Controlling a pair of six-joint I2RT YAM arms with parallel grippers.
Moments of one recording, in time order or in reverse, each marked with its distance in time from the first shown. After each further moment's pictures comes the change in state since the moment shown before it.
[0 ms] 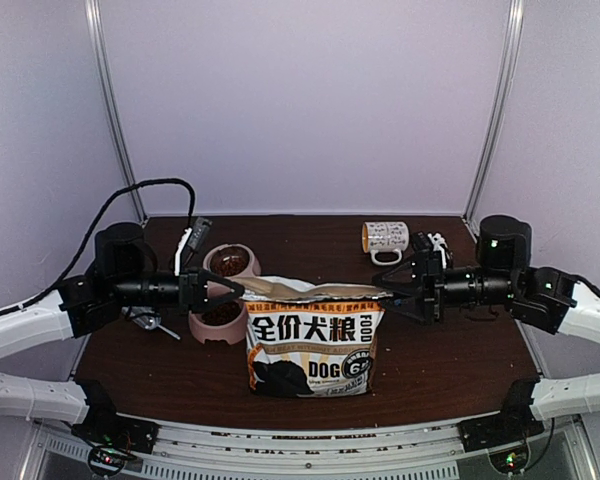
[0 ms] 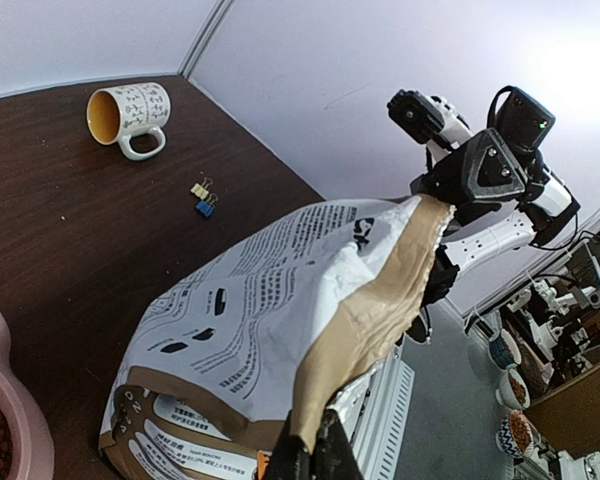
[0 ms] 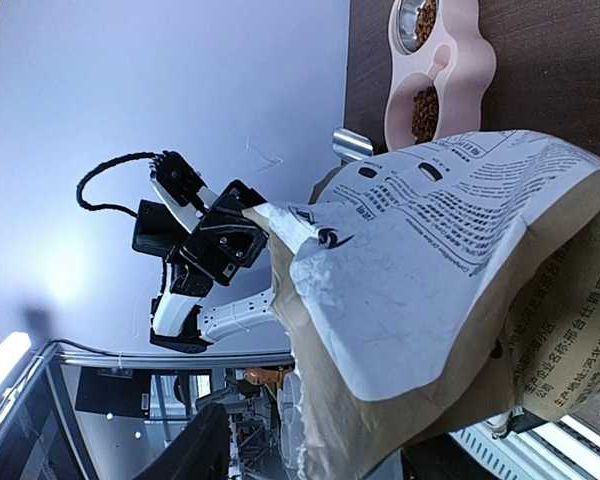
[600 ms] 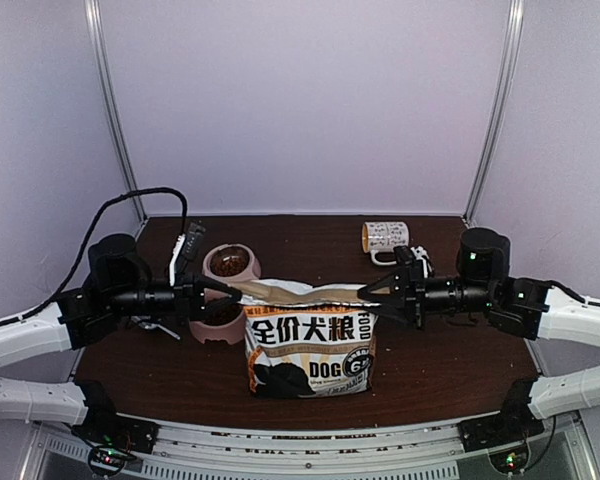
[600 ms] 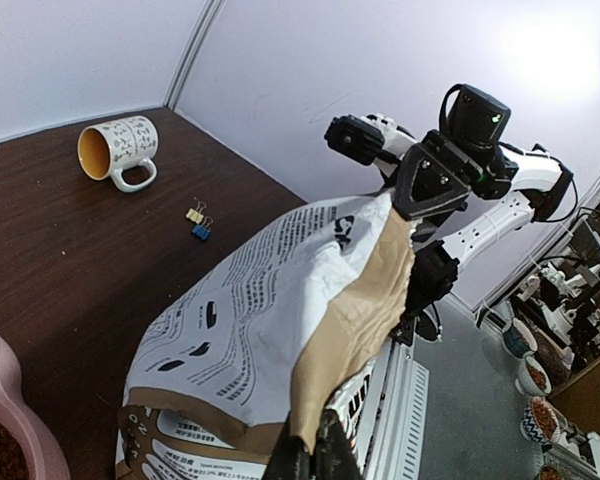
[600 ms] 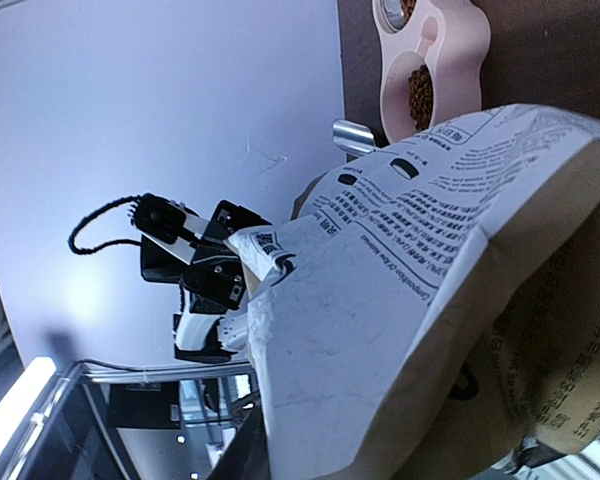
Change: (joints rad) left arm -0.023 -0.052 -0.084 0.107 -0.010 0.068; right arm 0.002 0.103 -0.099 0.228 -0.023 0.156
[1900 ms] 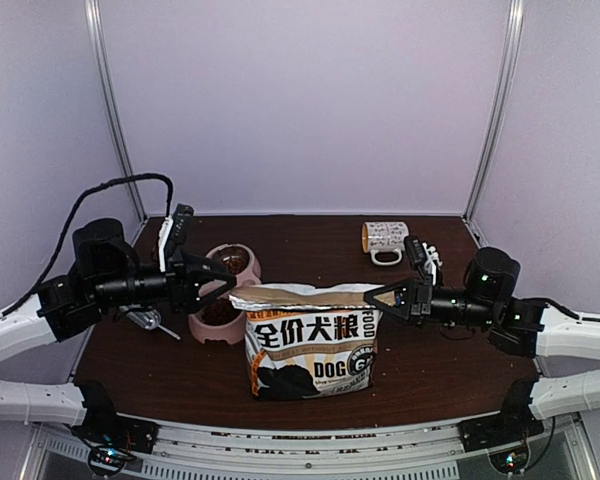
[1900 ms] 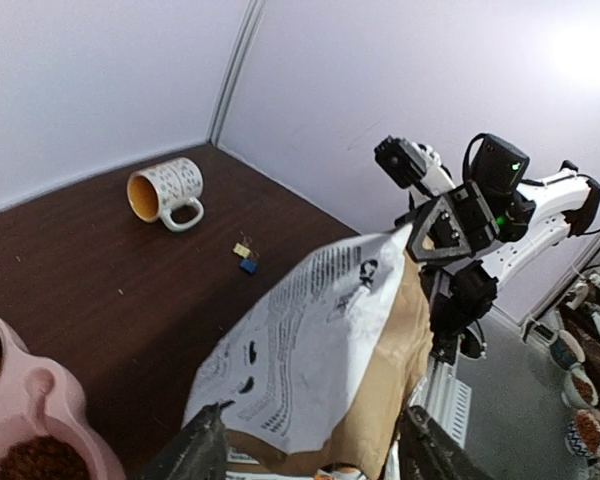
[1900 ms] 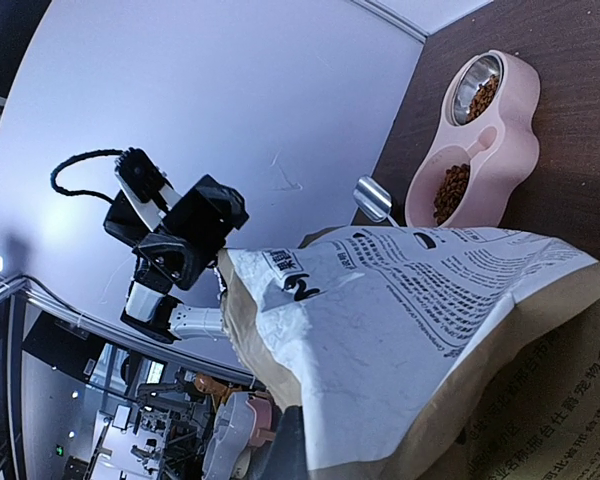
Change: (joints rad) left arm -0.038 -0.059 0.103 -0.156 -0.170 0.110; right arm 0.002 -0.047 -0.171 0.302 0.068 -0.357
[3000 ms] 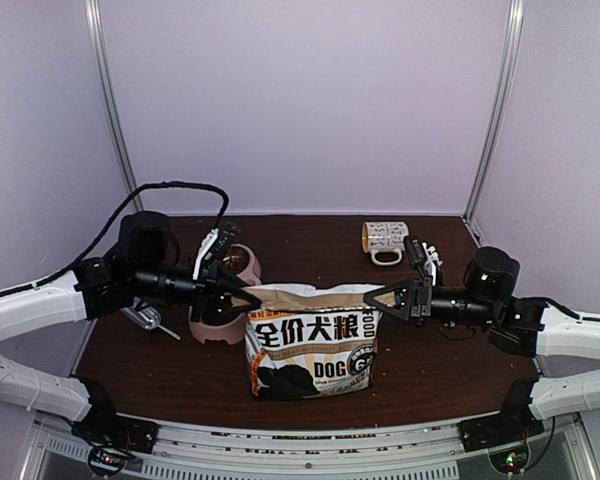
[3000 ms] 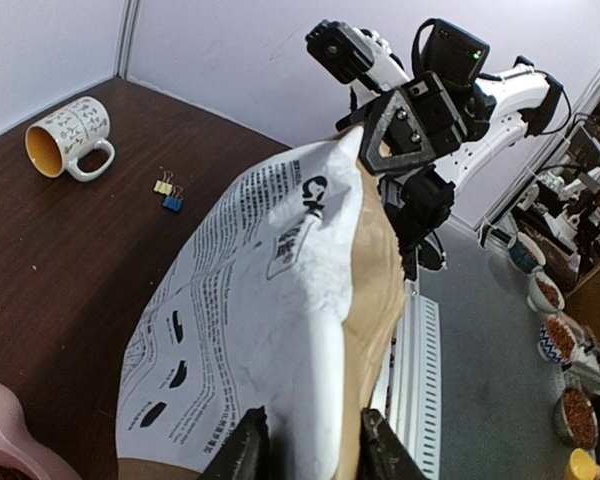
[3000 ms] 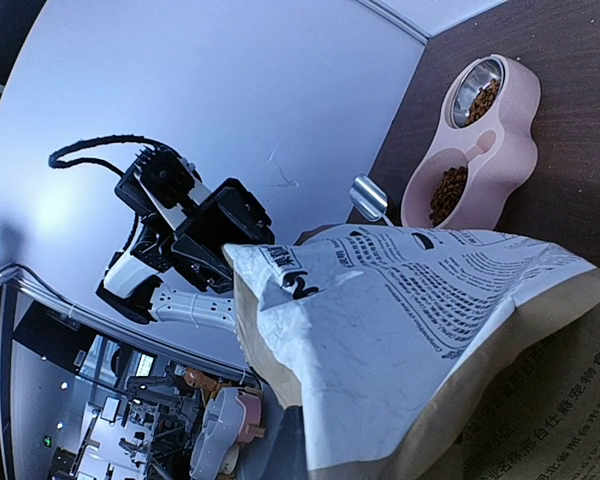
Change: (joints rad) left arm 0.016 0.252 0.114 -0.078 0.254 0.166; right arm -0.002 0.000 0.004 -0.015 -0.010 -0.044
